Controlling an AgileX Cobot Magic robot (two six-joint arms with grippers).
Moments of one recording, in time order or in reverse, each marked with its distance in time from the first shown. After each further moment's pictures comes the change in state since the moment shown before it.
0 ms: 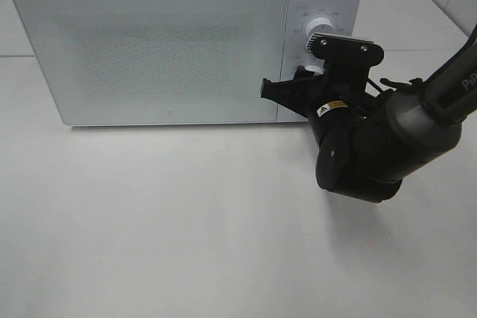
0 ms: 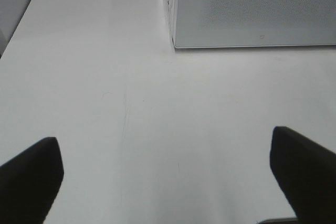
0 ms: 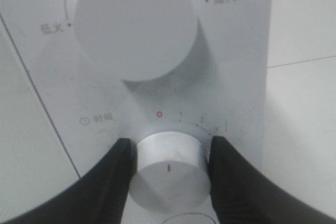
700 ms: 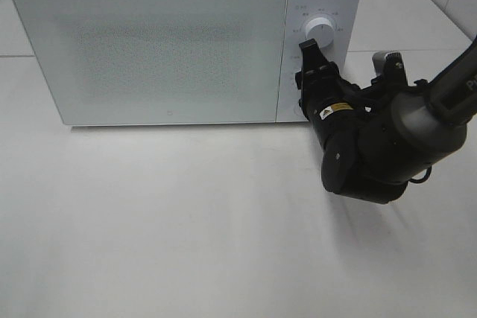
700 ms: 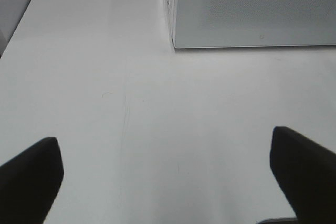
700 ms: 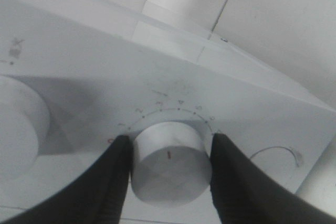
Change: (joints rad) left arm 0.000 0.000 0.000 0.000 0.000 0.000; right arm -0.007 0.000 0.014 -0.037 0.017 1.026
